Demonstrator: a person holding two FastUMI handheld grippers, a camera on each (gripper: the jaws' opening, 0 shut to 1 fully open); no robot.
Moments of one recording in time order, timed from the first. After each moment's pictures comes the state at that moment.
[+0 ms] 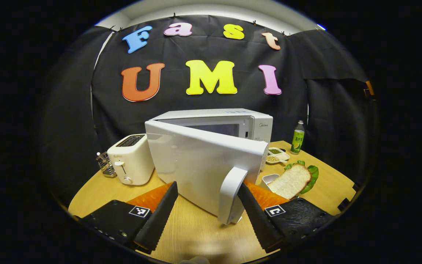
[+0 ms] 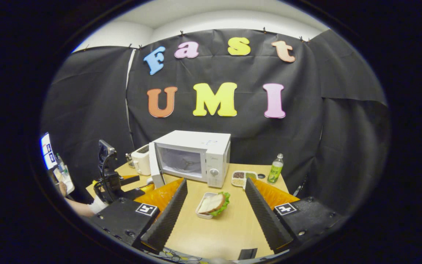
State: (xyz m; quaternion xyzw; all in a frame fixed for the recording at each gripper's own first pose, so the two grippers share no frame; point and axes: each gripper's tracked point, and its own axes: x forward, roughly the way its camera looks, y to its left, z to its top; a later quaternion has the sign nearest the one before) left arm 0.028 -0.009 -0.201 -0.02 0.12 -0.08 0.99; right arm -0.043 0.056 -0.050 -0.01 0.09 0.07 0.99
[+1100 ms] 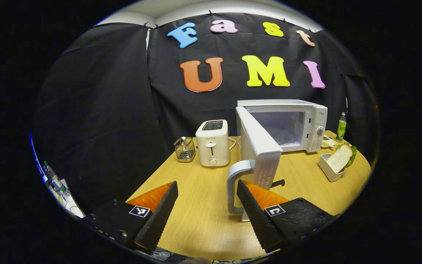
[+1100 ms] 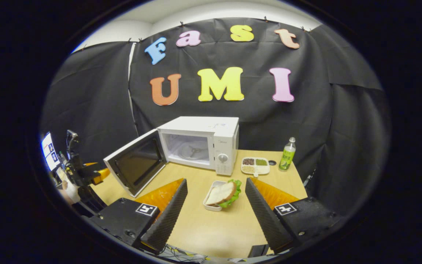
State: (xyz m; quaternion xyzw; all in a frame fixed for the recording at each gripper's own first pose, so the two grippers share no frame) left arm -0.056 0.199 -0.223 0.00 0.16 0.09 0.98; right arm -0.014 0.069 -0.112 0.01 0.15 0.09 0.99
